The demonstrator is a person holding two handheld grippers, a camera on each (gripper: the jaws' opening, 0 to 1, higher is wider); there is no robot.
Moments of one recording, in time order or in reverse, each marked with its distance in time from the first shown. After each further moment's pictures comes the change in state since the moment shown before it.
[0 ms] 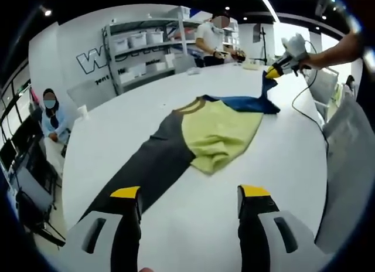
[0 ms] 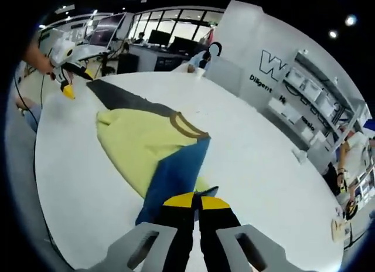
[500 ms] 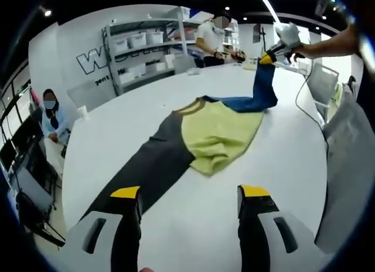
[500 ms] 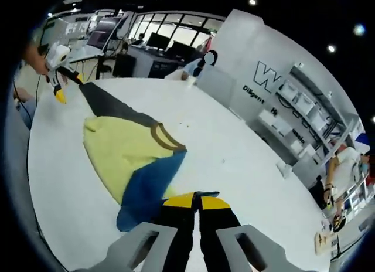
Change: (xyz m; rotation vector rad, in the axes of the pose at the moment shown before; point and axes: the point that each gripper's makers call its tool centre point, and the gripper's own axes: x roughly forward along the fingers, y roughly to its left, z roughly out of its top) left arm 0.001 -0.003 0.004 0.001 -0.004 -0.001; right arm -0.015 -0.054 0.031 -0.074 -0.051 -0.078
